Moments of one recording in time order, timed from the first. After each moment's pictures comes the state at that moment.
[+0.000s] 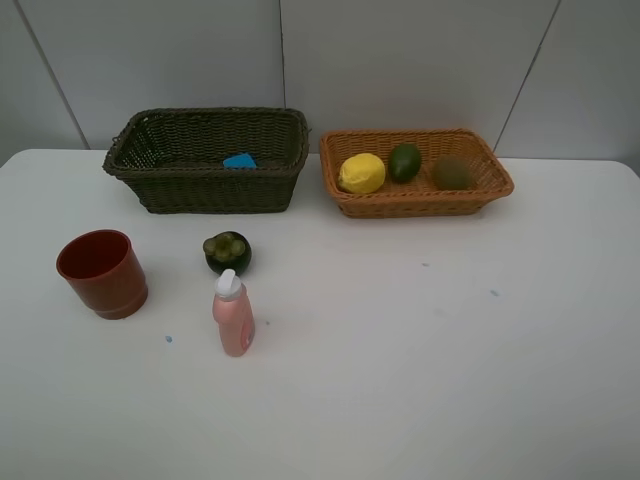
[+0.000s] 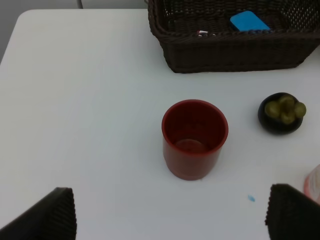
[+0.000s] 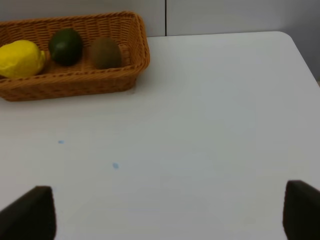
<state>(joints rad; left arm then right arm) 0.00 0.31 -0.66 -0.02 1.04 -0.04 0.00 0.00 -0.53 -0.12 1.07 0.05</state>
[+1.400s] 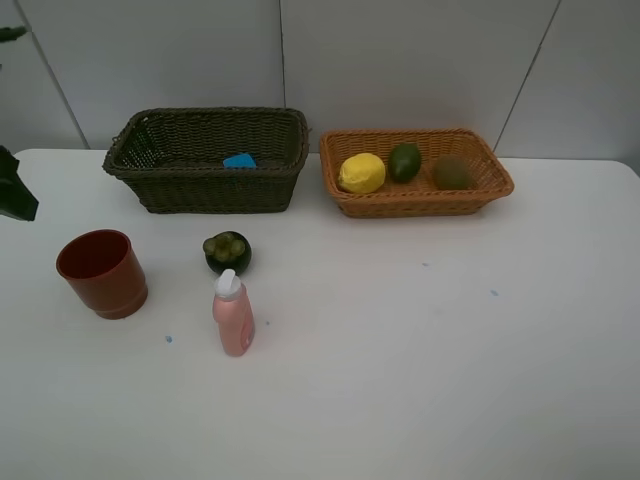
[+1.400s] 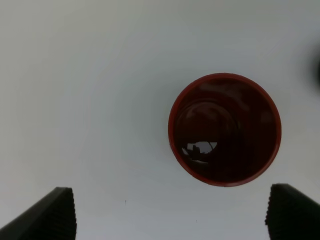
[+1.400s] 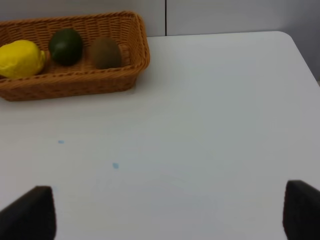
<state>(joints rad) 0.00 1.18 -0.78 -0.02 0.78 -0.04 0.00 0.00 -0.53 -0.12 1.07 0.05</state>
